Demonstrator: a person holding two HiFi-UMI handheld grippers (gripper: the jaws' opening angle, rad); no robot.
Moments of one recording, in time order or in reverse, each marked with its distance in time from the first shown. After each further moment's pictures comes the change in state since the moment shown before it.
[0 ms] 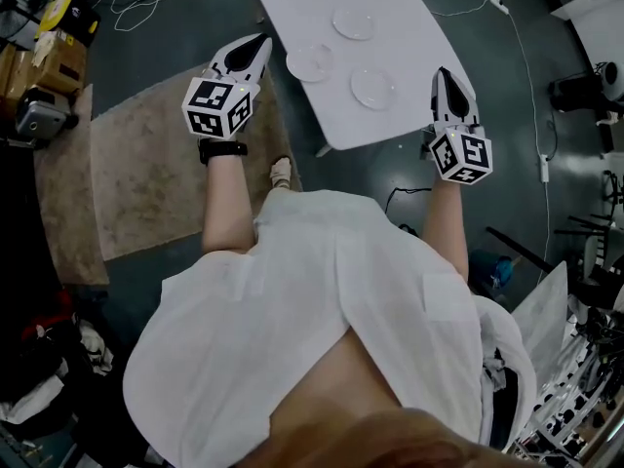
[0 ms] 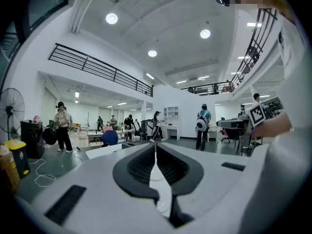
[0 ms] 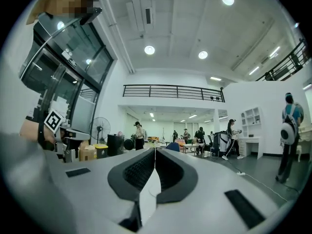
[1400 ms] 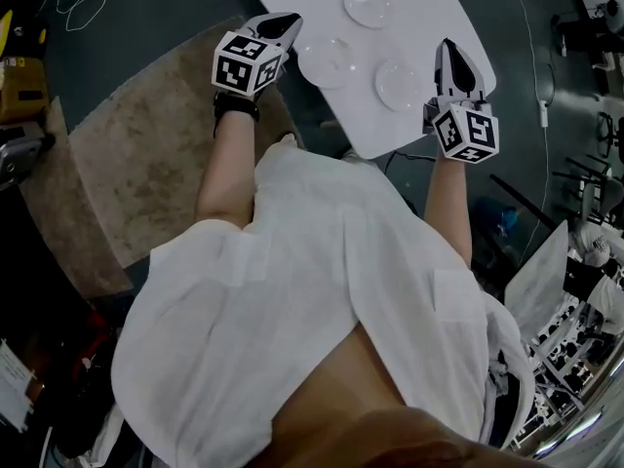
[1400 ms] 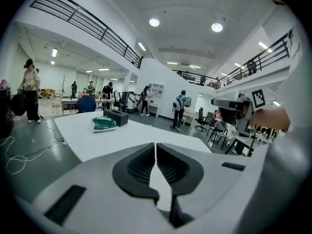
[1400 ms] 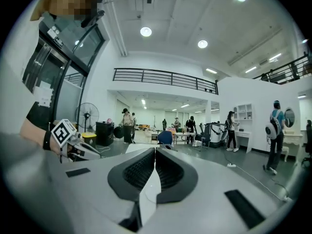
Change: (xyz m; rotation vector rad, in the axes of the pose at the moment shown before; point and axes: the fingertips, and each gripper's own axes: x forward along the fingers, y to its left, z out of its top) left arm 0.173 0.106 -0.132 -0.132 0.317 -0.330; right arm 0.172 0.022 -0.054 -0.016 0.158 -0.136
